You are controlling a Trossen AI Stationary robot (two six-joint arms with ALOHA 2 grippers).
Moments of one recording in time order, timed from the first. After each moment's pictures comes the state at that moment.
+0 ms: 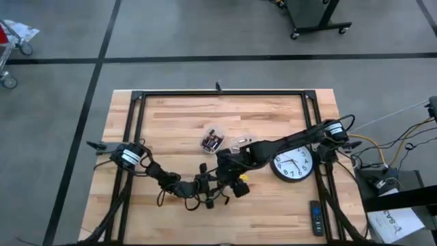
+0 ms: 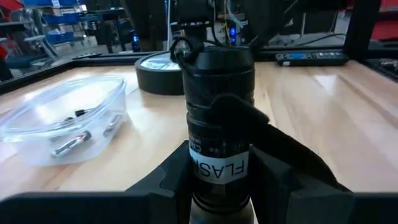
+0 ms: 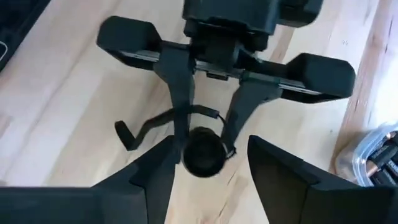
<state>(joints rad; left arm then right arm) -0.49 2.18 0.75 1.30 -0.69 -0.08 0.22 1.86 1.52 -0.65 -0.10 -0.21</state>
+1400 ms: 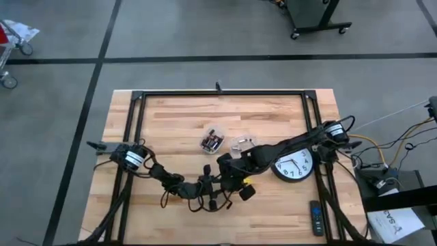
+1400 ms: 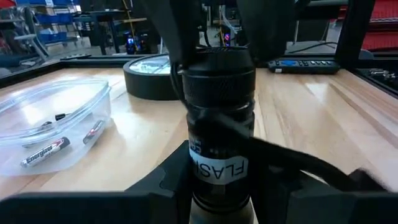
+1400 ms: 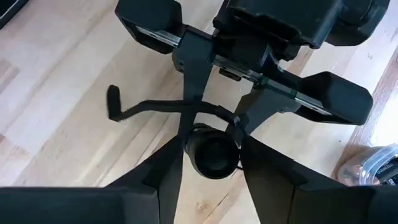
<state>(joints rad) -0.49 2.22 0.79 1.29 -0.66 -0.09 0.26 1.87 1.52 -0.68 -0.09 -0.37</state>
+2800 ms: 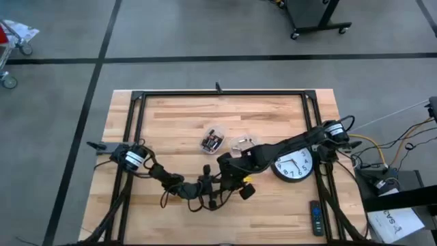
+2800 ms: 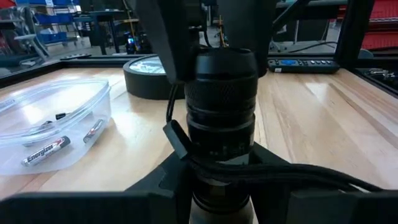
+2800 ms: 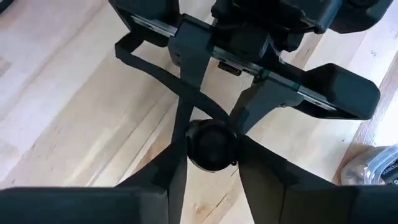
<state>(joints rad) -0.49 2.22 0.79 1.30 -0.66 -0.09 0.24 1.87 1.47 -0.64 -0.09 -0.37</state>
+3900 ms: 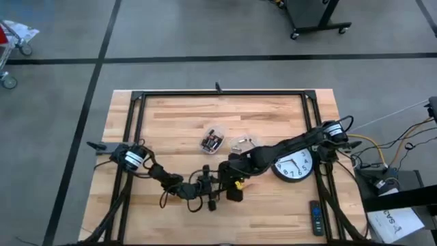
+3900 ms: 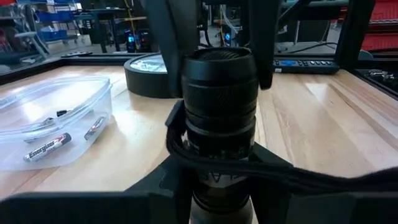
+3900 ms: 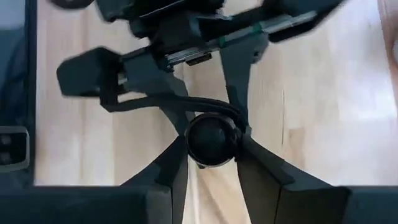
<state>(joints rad) -0.48 2.22 0.79 1.29 -0.67 -0.10 0.25 1.92 1.47 -0.62 -0.04 0.46</state>
